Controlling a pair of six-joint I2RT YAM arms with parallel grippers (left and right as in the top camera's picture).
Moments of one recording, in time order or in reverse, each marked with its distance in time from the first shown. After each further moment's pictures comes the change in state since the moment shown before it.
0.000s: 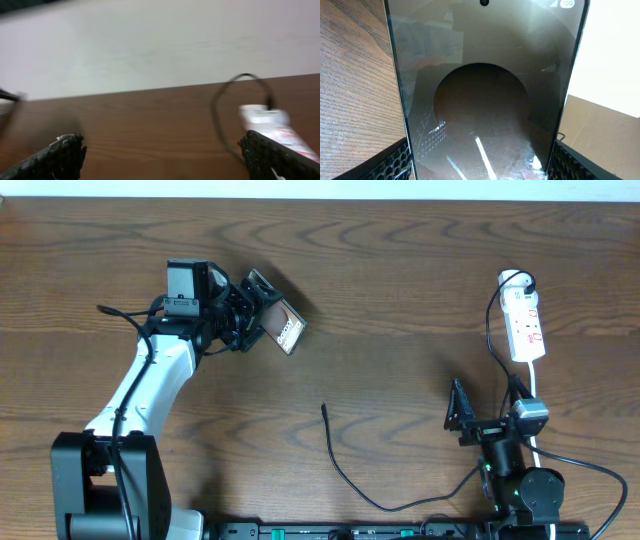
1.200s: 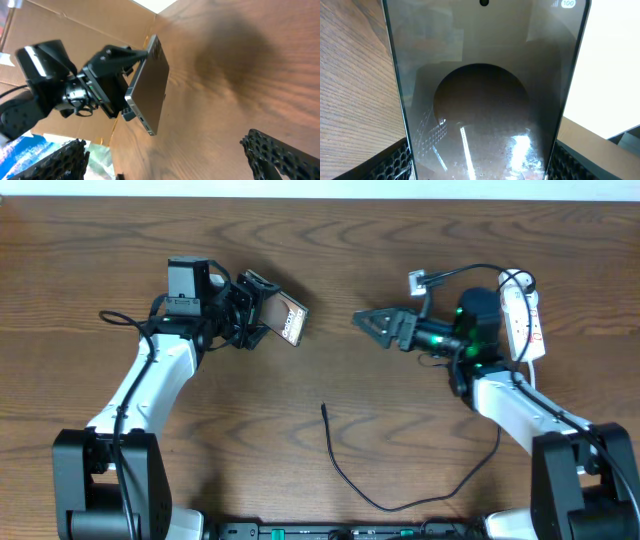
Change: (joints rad) left arm -0.011 0.008 -0.001 0.043 -0.006 -0.214; right arm 0.152 1.616 0.745 0.480 -0.830 0.567
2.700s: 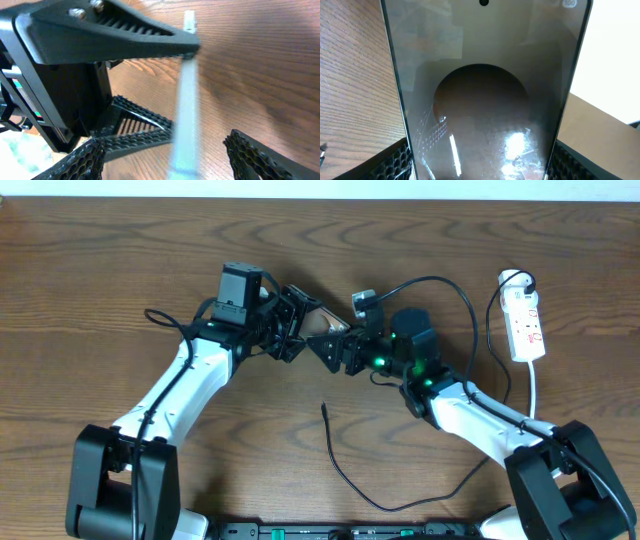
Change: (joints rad) left arm -0.203 0.000 0.000 -0.003 -0.053 -0.137; right arm 0.283 0.002 0.000 -0.068 0.389 -0.236
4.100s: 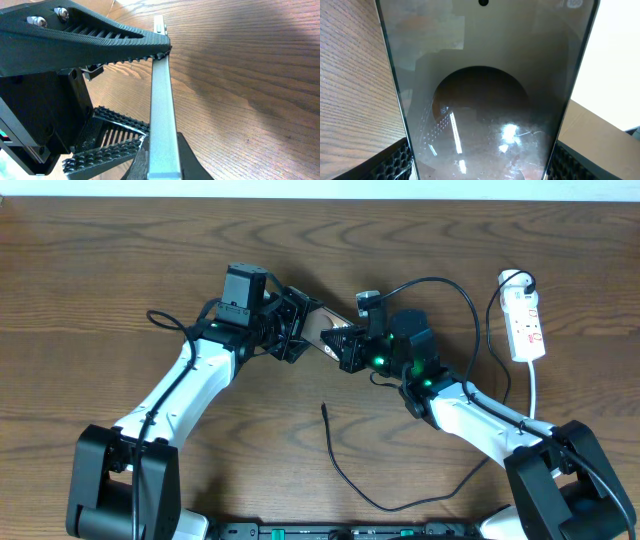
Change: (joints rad) left arm -0.011 0.000 0.000 0.003 -0.021 -0.052; right arm 0.003 0.000 0.000 -0.030 0.076 0.048
